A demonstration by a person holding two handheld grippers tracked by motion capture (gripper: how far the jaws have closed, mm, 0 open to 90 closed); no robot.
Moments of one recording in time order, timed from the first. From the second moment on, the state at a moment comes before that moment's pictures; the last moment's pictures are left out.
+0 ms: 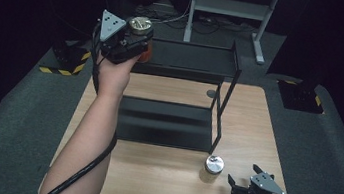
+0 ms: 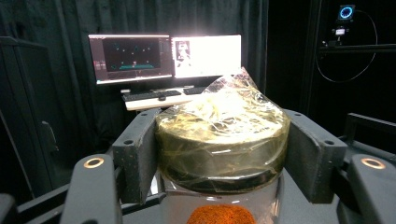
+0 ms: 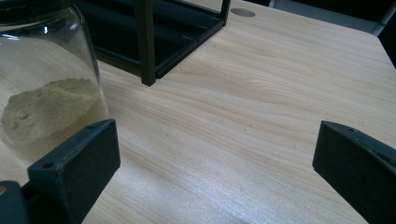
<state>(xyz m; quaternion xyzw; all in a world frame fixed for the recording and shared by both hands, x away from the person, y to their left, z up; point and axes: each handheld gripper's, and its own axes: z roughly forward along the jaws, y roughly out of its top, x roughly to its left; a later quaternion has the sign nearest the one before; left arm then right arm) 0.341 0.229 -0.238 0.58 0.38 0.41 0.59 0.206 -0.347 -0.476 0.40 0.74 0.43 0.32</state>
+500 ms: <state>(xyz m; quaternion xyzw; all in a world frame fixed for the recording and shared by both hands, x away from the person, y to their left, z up) 0.330 0.229 -0.237 0.57 0.41 0.40 0.58 0.207 -0.347 -0.476 0.40 0.74 0.43 0.32</state>
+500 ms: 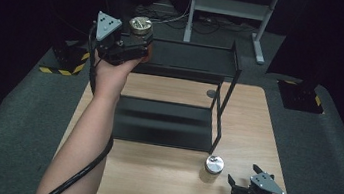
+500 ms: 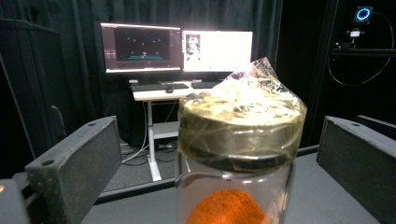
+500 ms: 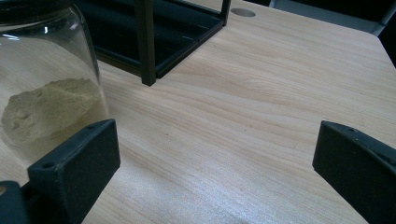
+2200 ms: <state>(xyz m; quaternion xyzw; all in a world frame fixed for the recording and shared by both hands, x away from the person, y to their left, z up) 0.213 0.240 -0.282 0.59 0.39 0.40 0.58 0.206 -0.344 -0.475 0.40 0.75 0.43 0.33</state>
